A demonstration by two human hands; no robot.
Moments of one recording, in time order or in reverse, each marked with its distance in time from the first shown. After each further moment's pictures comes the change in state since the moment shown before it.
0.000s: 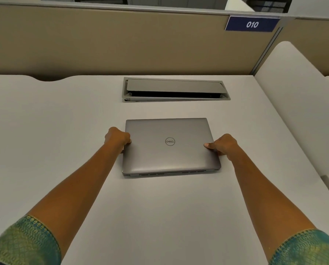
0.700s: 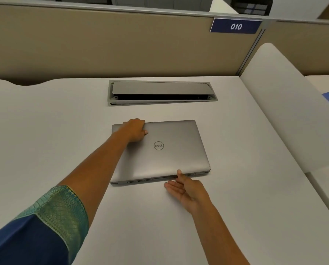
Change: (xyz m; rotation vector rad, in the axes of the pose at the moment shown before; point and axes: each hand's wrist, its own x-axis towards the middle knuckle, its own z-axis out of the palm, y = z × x) left_hand 0.006 0.063 0.051 0.846 -0.231 0.765; right_hand -0.119 0.019 0.091 1.205 -0.273 0.409
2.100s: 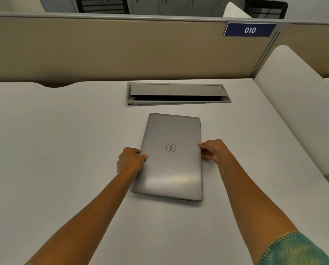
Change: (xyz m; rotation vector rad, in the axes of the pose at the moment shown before) left_hand -0.118 -0.016 0.058 -0.725 0.275 -0.571; right_hand 0.045 -0.100 0.024 -0.561 0.110 -0.261
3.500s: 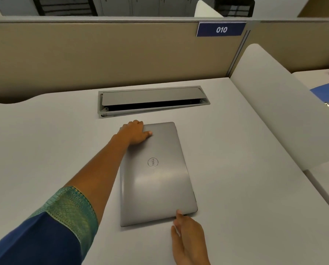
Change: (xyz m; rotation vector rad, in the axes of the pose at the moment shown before) left_hand 0.113 0.123 0.035 0.794 -0.276 0.641; right_hand -0.129 0.122 0.043 0.716 0.246 0.332
